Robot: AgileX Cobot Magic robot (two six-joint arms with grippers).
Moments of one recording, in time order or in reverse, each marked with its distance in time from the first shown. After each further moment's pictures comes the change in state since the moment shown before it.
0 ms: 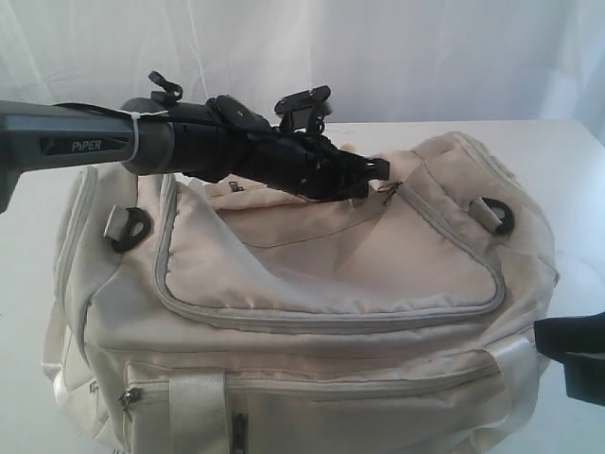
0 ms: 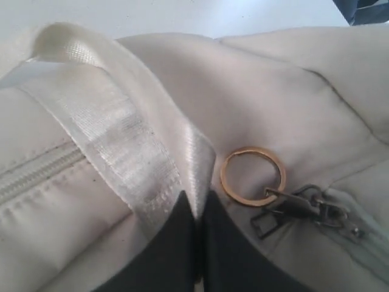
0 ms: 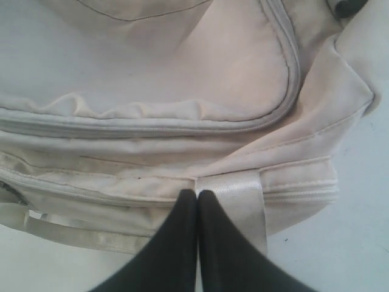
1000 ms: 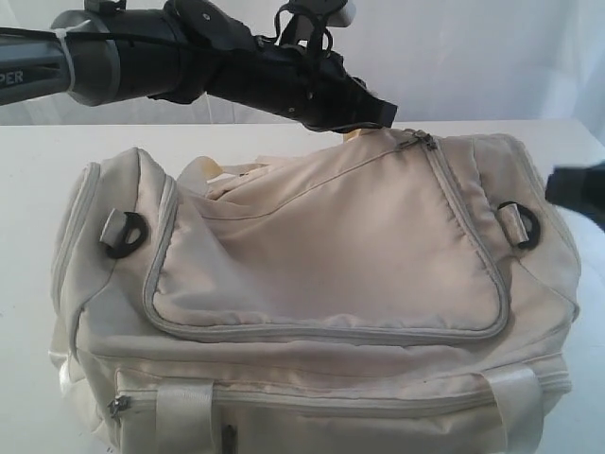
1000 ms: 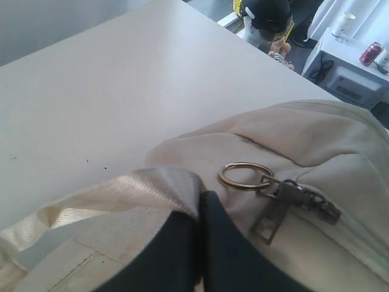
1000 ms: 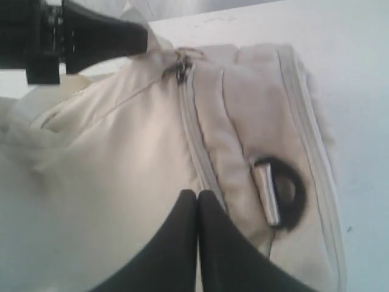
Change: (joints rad) left arm 0.008 -0.158 -0.084 0.068 0.148 0.245; right arm 0.000 0.244 -0.184 0.013 -0.298 0.049
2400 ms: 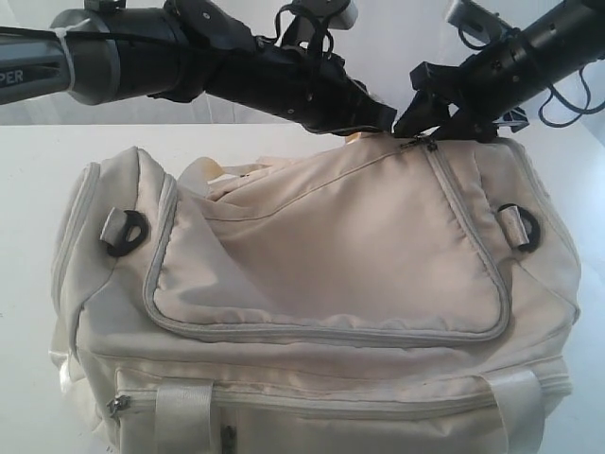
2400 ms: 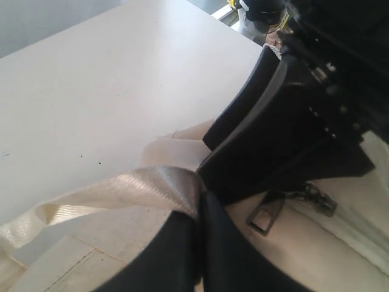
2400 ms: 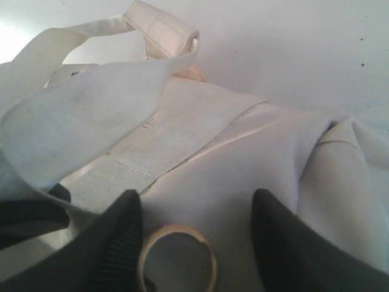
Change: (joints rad) left arm 0.003 0.000 -0.004 0.012 0.031 0.002; right arm -0.034 1.068 -0.964 0.090 0.519 -0.091
